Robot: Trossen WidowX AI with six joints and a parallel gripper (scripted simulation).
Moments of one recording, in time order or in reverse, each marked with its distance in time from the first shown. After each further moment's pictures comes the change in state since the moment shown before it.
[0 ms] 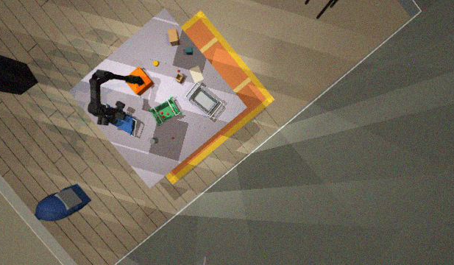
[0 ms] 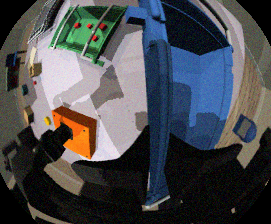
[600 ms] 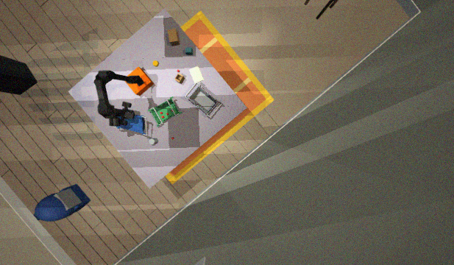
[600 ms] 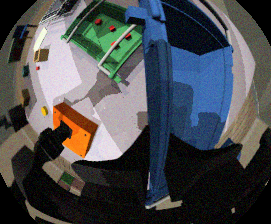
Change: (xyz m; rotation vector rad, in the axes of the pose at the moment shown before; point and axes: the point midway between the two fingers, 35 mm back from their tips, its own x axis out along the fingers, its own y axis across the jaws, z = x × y) arm -0.001 0.028 0.066 -0.240 -0.004 -0.002
